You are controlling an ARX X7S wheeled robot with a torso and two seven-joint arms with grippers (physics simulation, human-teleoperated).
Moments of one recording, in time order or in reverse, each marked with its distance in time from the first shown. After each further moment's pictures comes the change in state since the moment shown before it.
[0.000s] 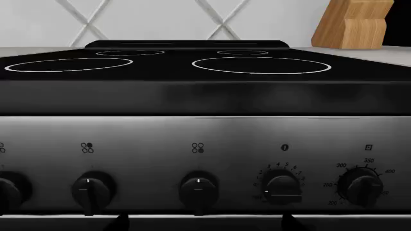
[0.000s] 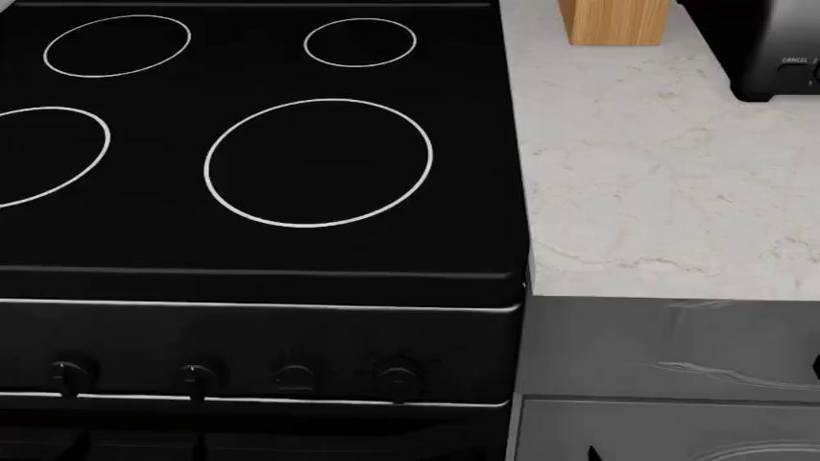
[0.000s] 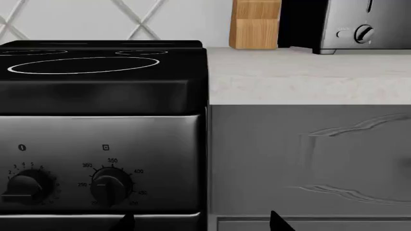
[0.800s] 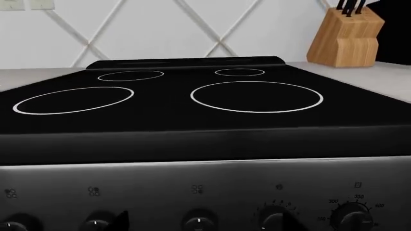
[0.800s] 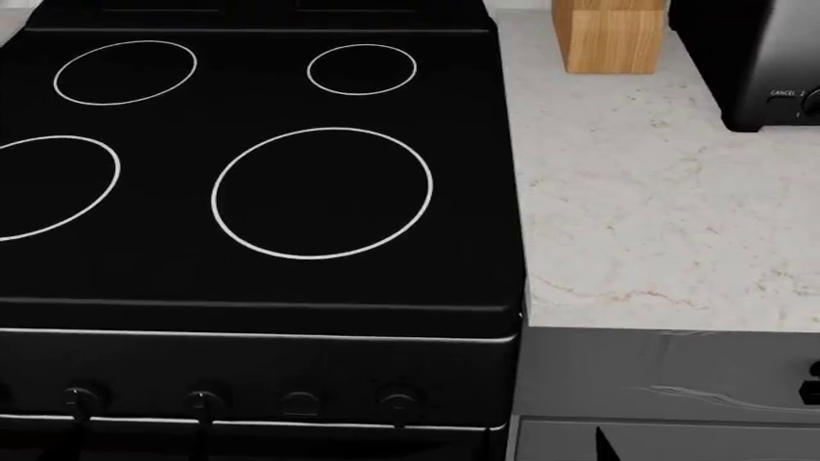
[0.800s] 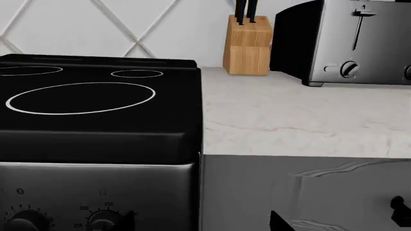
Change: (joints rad) left arm -0.007 -0.076 0.086 0.069 -0.052 -0.058 -0.082; right arm 0.019 0.070 -0.086 -0.070 0.034 0.067 0.112
